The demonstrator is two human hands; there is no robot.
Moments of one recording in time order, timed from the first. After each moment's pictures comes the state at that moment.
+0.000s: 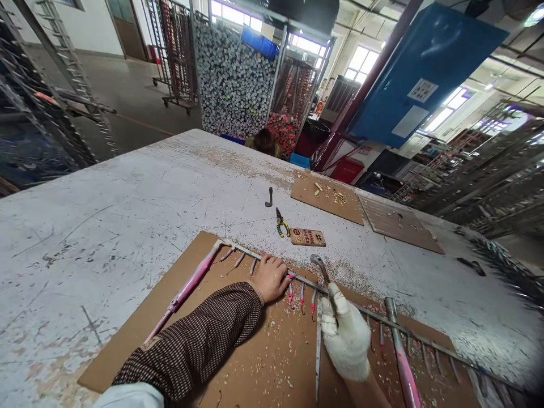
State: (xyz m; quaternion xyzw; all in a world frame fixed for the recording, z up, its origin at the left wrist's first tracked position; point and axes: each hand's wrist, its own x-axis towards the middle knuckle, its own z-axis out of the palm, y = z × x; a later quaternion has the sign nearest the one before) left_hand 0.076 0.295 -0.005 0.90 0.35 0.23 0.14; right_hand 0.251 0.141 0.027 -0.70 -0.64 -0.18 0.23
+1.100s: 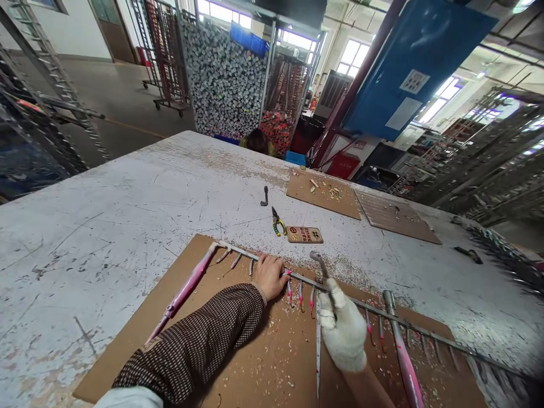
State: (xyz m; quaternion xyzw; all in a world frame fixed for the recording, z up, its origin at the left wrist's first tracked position) left_hand 0.088 0.297 -0.003 0.84 0.44 0.23 0.21; right_hand 0.247 0.147 0.029 -0.73 -0.63 -0.12 0.23
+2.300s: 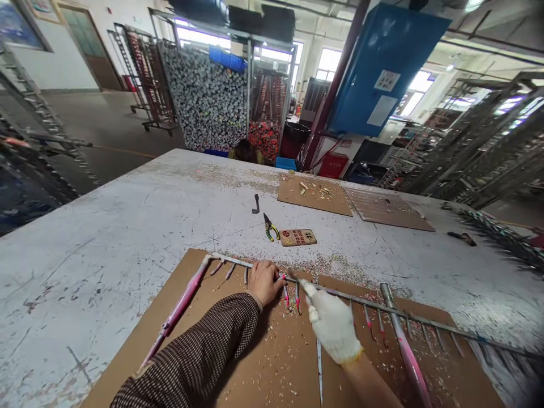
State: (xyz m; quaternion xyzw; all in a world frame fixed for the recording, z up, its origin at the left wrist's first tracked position) left_hand 0.083 0.303 -0.001 0.85 0.44 0.20 0.21; right_hand 0.247 0.155 0.031 -0.70 -0.68 -0.14 0.14
